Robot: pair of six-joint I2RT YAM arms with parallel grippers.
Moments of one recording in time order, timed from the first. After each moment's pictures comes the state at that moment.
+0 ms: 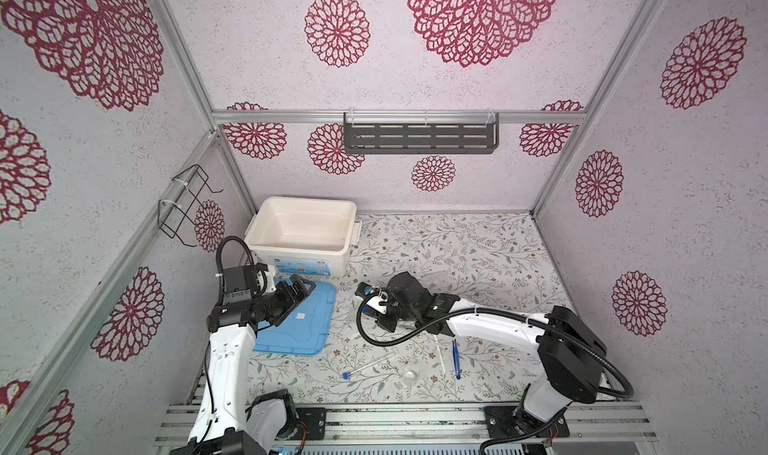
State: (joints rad) left arm 0.21 1.01 0.85 -0.76 0.59 -0.51; right arm 0.97 1.59 1.02 0.00 -0.11 -0.22
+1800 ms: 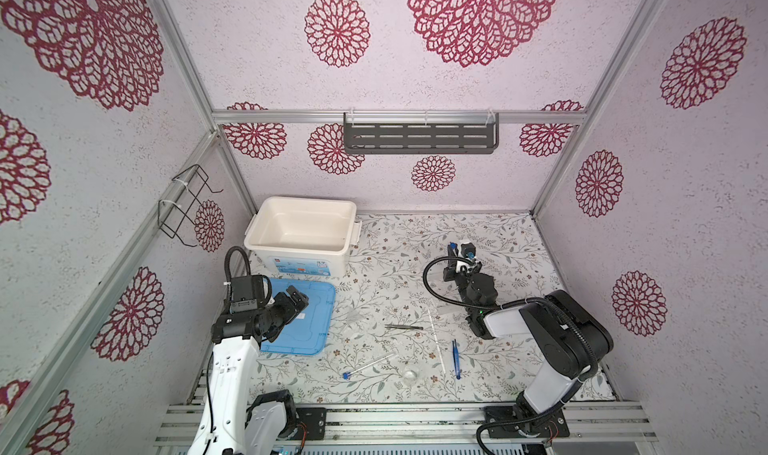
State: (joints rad) left arm 0.18 0.92 0.78 -0.84 0.30 -0.65; right arm 0.49 1.72 0.55 1.26 0.28 -0.03
